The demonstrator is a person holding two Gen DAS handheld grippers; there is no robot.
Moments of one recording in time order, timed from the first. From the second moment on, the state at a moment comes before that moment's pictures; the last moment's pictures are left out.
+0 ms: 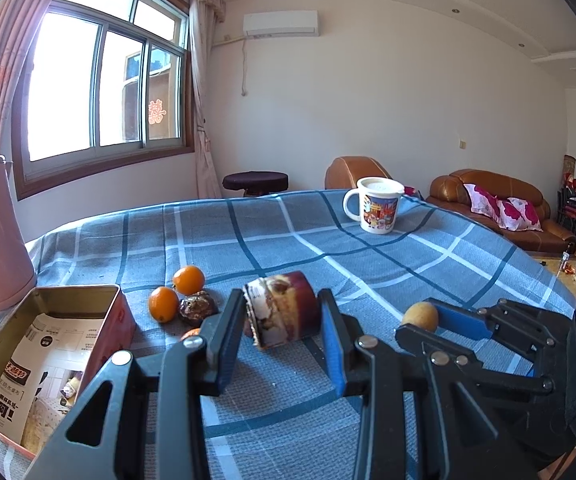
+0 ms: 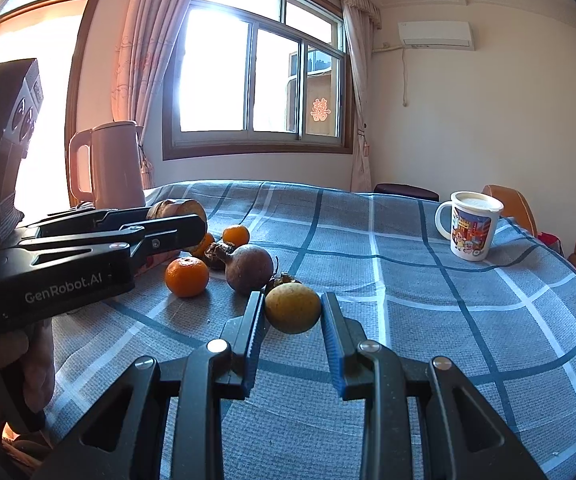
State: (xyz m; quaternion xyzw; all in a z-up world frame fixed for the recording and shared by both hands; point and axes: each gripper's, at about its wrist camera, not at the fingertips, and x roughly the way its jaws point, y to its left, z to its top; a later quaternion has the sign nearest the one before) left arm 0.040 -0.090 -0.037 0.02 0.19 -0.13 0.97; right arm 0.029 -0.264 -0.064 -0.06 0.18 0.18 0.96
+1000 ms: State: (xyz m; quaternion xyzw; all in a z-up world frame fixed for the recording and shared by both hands) left arm 0.028 -0.079 -0.030 0.03 0.15 -0.10 0.98; right arm 0.030 -0.262 -0.057 -0.05 0.17 0.19 0.97
